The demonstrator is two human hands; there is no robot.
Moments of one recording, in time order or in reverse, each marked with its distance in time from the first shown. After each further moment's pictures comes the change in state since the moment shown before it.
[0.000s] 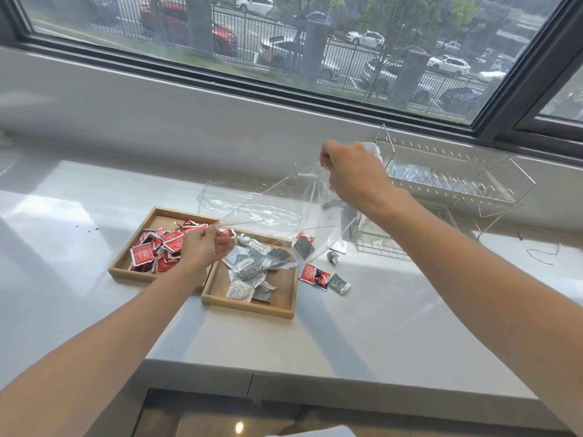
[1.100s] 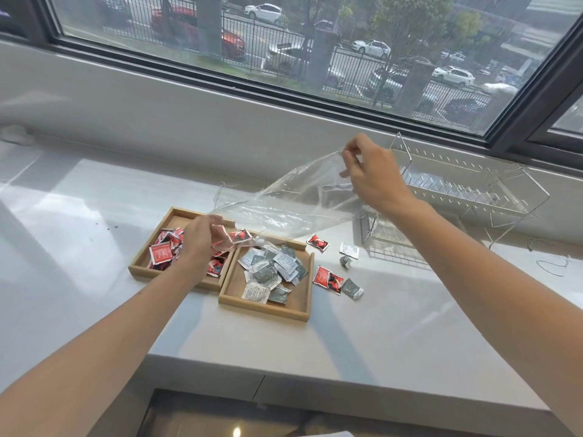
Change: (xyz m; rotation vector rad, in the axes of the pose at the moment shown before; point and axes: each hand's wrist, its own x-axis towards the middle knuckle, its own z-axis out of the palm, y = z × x) left_hand 0.011 0.019 -0.042 -0.104 -0.025 0.088; right_hand 0.000 -0.017 0.007 0.377 0.120 0.031
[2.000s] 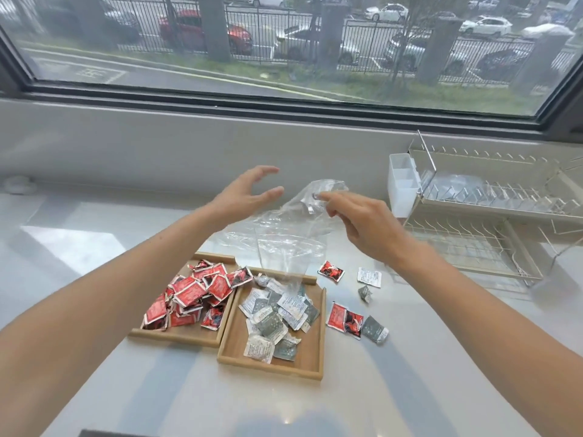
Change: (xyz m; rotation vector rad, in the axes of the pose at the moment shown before) left_hand 0.118 0.105 0.137 0.877 -0.543 0.391; right_hand 0.052 0.120 0.060 -0.035 -0.031 -0.514
